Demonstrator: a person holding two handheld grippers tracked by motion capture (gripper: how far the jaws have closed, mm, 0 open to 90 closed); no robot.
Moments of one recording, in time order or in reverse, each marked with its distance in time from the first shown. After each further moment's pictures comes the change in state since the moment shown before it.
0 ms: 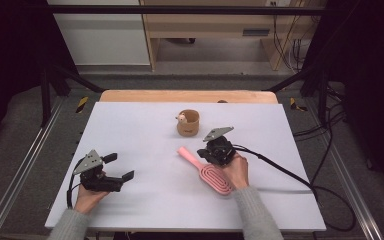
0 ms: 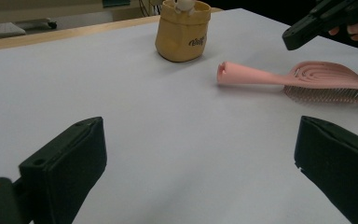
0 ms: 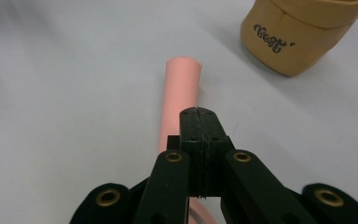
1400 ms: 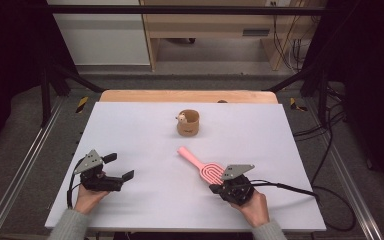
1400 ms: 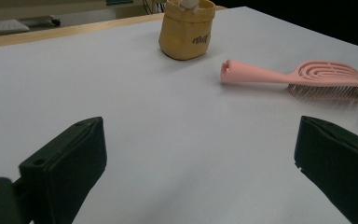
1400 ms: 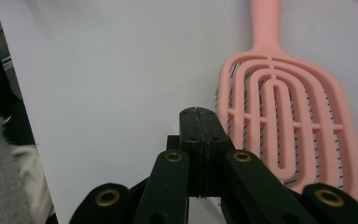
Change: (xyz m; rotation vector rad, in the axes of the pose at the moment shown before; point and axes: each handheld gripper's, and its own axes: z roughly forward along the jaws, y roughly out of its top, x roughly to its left) left arm 0.000 0.000 0.001 0.007 0.015 -0.007; right arm 0.050 -0.082 -0.044 0.019 0.082 0.009
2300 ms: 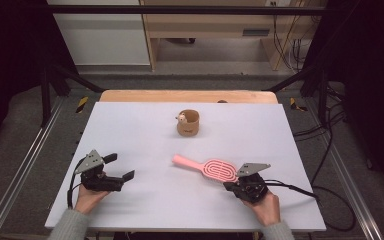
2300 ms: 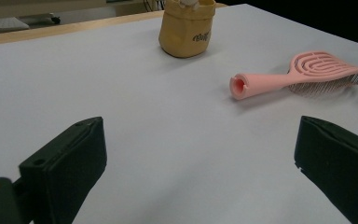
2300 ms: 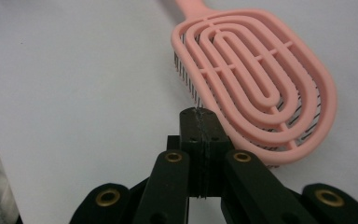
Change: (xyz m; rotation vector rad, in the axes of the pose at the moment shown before) left arm 0.000 0.000 0.001 0.008 0.001 0.001; right arm -0.026 -0.024 -0.016 0.001 -0.075 0.106
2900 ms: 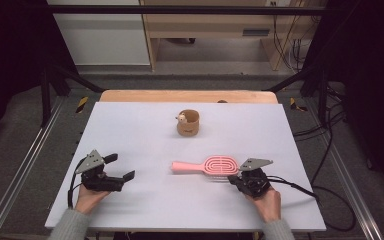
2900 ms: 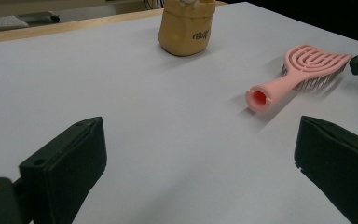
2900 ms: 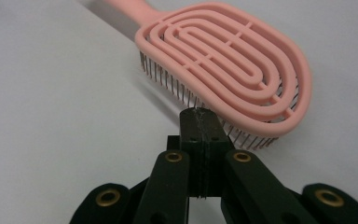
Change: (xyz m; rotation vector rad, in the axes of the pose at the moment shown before) left arm 0.000 0.000 0.001 0.008 -0.001 0.000; right arm -0.017 0.001 0.004 -0.013 -0.085 0.033
